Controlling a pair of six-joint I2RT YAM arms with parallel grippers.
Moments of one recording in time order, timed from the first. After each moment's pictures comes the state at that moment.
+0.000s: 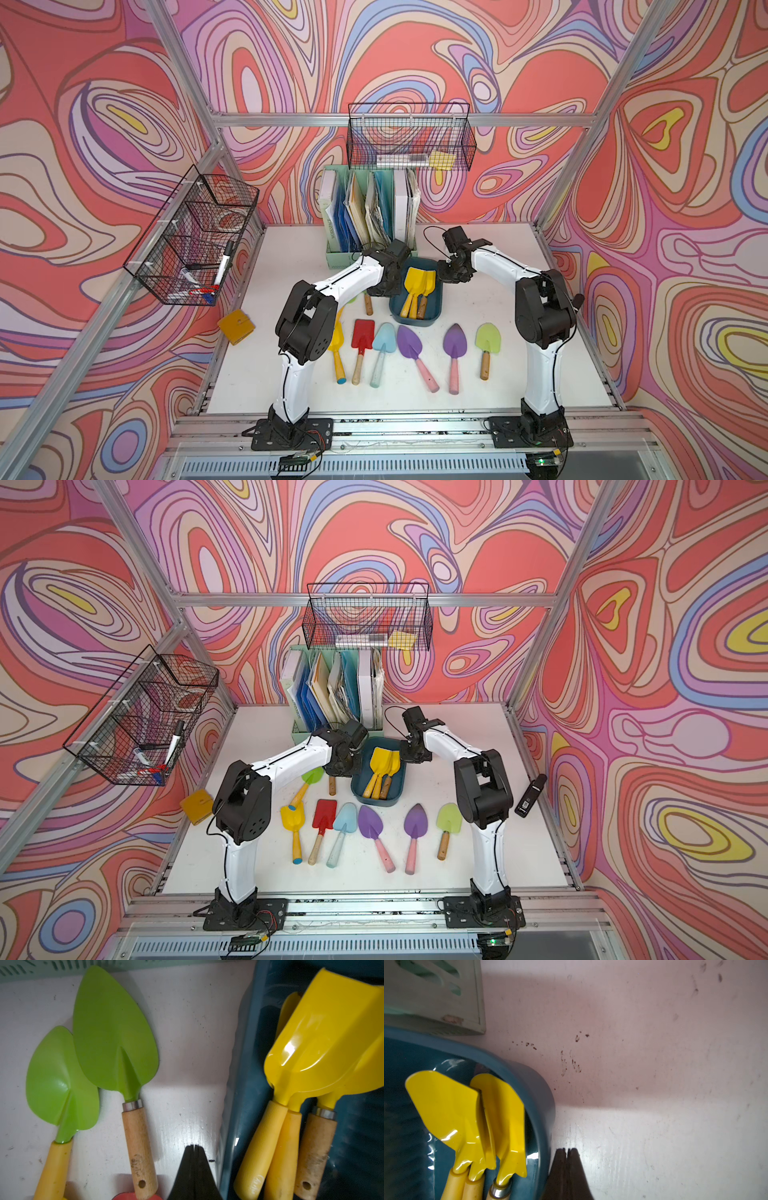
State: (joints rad) left arm -0.60 2.05 1.66 -0.89 -0.14 -0.54; right arm 0.33 2.10 1.64 -0.75 -0.03 0.32
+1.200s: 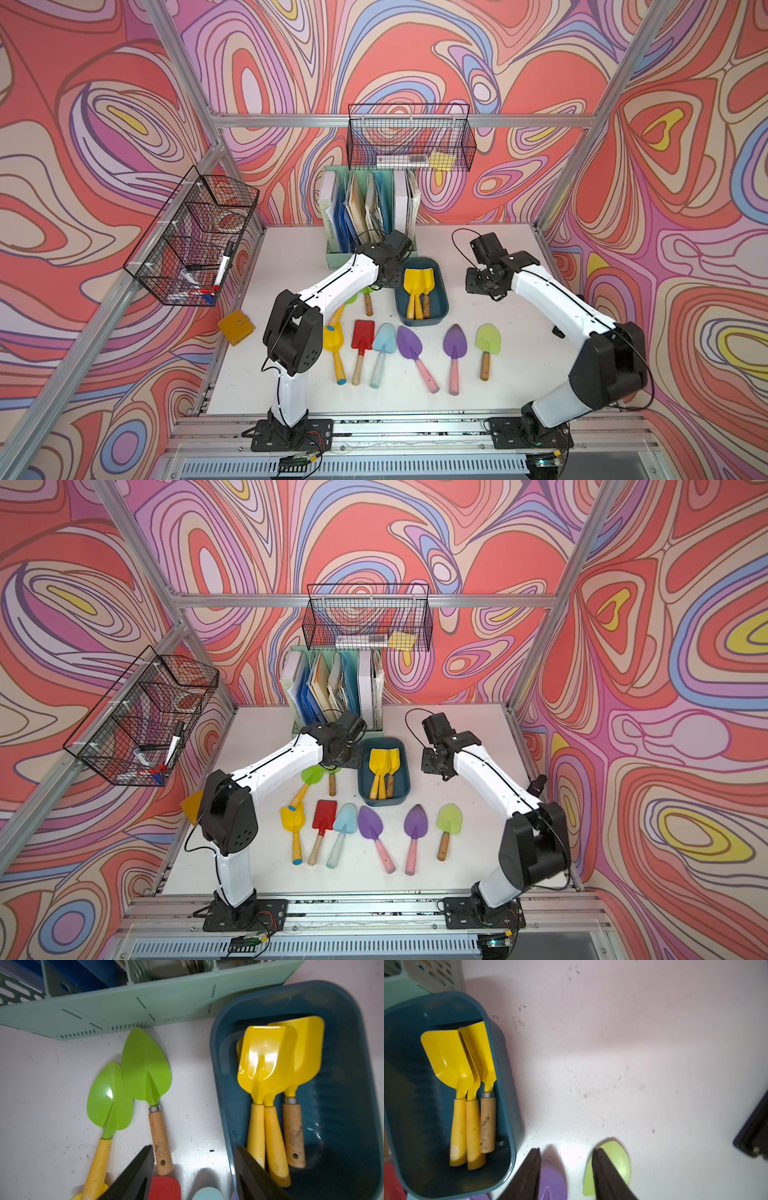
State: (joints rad) left arm -0.62 1.89 1.67 -0.89 -0.21 -0.47; right arm 0.32 1.50 1.27 -0.93 0.18 0.46
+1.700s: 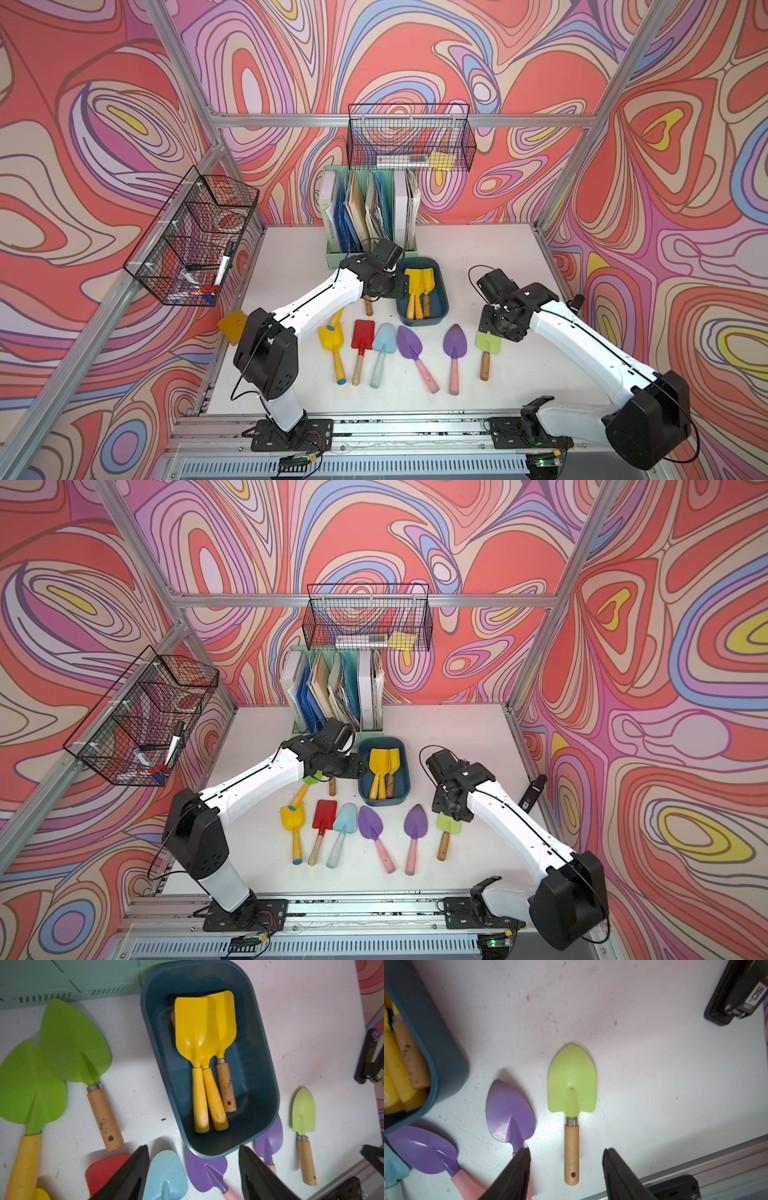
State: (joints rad) left arm -0.64 1.67 1.40 -0.71 0.09 -0.48; right arm 0.46 1.25 1.00 -1.16 0.21 0.79
